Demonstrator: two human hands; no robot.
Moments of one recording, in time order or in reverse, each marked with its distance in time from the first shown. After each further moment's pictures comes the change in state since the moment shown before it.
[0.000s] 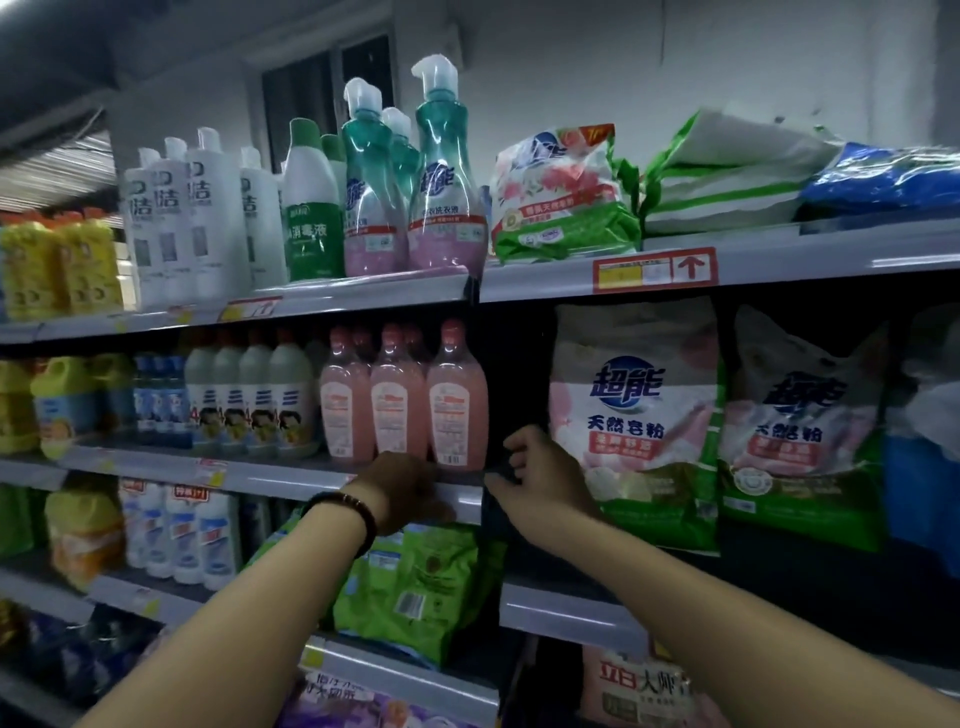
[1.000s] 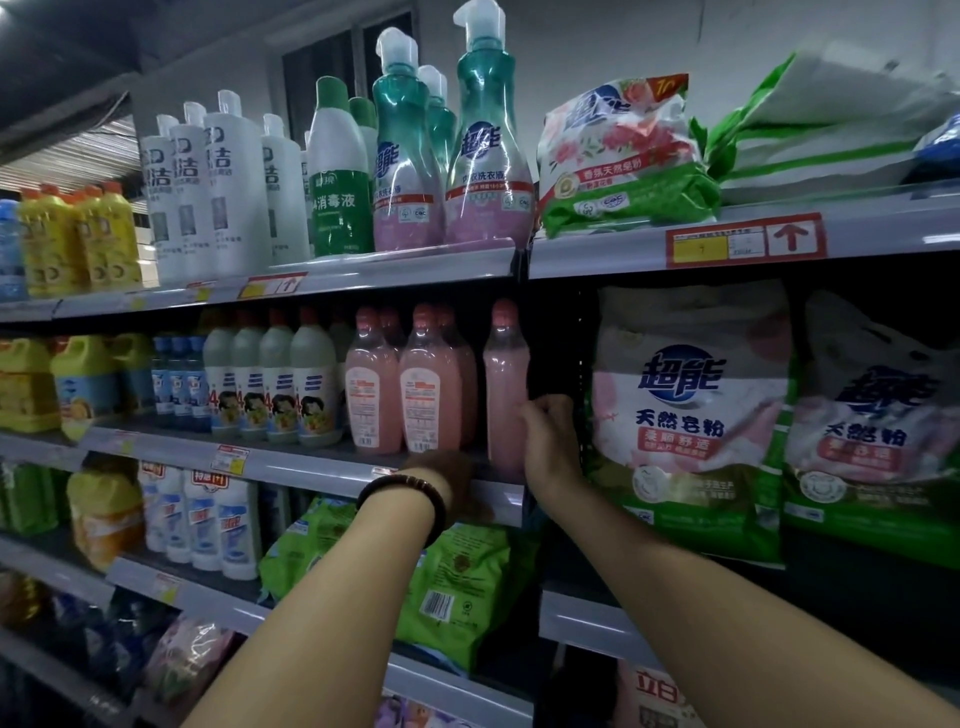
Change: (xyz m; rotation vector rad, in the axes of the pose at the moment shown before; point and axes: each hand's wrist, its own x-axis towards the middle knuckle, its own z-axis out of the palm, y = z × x) left_hand 0.044 -0.004 0.019 -0.002 -0.149 -0.100; right_hand 0.072 -0.005 0.061 0.674 0.211 0.101
